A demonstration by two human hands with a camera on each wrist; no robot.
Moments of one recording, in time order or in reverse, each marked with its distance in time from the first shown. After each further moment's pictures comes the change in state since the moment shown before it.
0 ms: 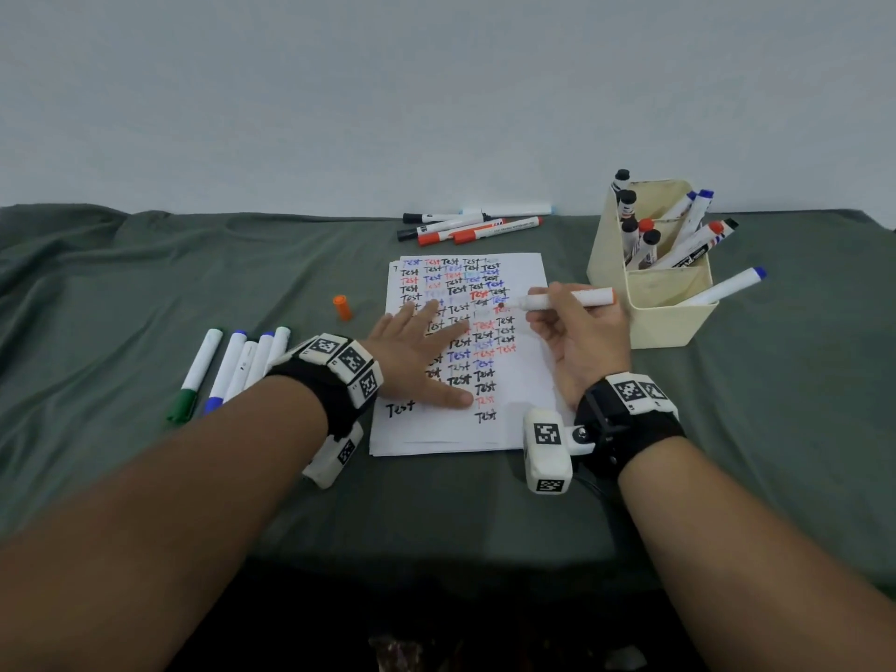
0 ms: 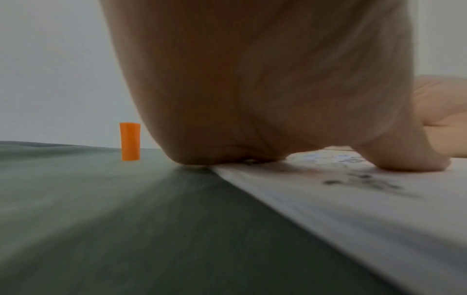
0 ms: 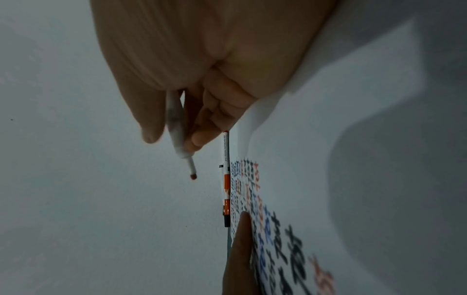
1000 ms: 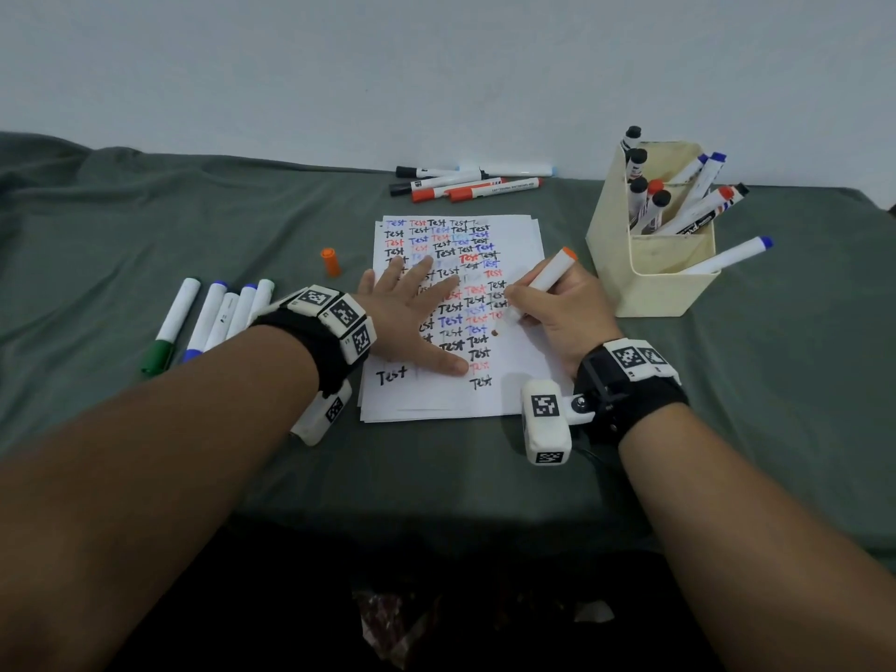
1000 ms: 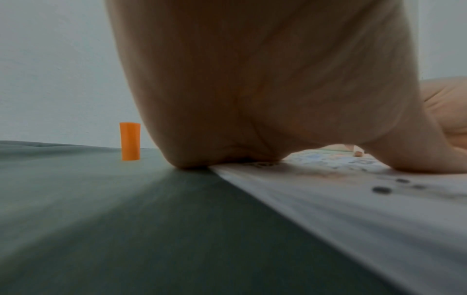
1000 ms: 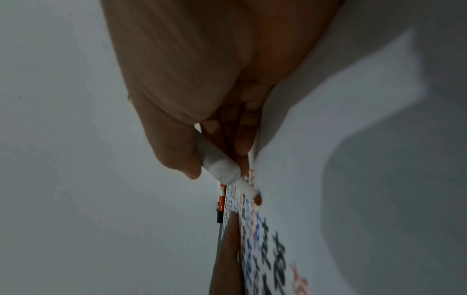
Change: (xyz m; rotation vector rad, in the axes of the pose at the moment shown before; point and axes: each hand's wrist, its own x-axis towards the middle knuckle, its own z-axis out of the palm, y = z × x) left_hand 0.002 0.004 -0.002 -0.027 -0.014 -0.038; right_hand -0.005 0.003 -0.007 -0.624 -0.253 -0.027
